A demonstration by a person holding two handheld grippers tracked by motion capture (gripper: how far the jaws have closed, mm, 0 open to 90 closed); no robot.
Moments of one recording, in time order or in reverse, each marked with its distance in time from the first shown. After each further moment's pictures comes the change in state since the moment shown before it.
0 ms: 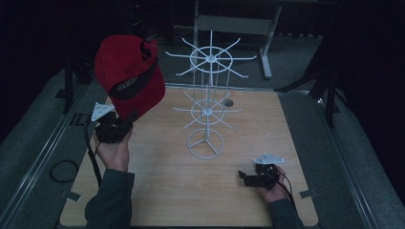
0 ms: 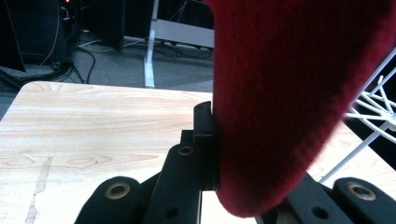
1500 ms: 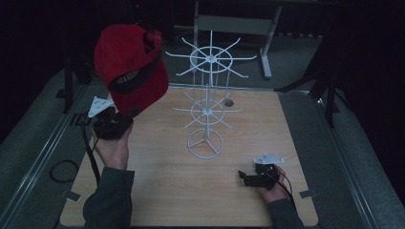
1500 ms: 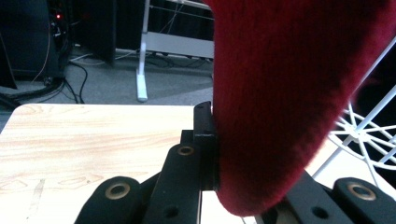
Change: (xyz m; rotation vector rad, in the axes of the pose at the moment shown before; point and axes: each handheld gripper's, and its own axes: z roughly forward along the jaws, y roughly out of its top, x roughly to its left) left arm -0.014 0.020 -0.012 -0.036 -0.034 0.033; right arm 0.000 0.000 0.000 0.000 0.000 0.000
